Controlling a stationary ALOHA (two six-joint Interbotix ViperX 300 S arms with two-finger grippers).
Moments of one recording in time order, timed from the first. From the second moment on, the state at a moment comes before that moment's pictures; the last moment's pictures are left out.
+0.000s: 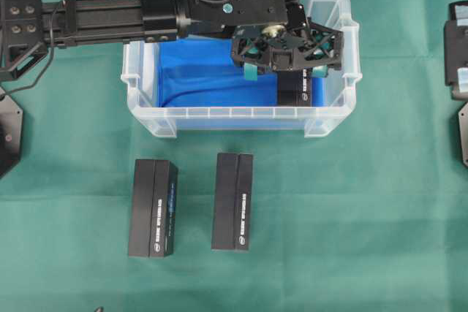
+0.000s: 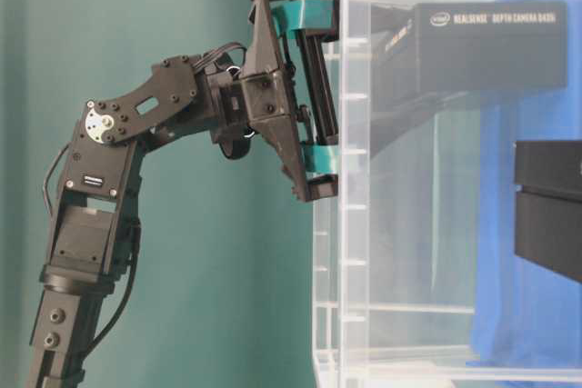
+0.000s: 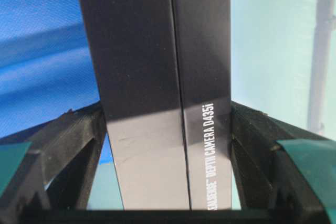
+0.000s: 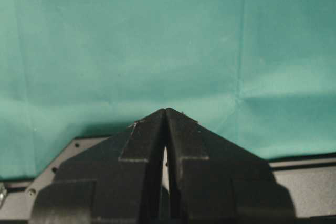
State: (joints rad) left arm 0.17 0.55 -0.40 0.04 1.08 -1.30; right arm -0.01 -0.71 0.59 -0.14 1.40 0.15
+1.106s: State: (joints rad) left arm 0.17 0.45 -0.54 0.03 1.37 -1.30; right arm -0.01 -0.71 0.59 -0.14 1.40 0.15
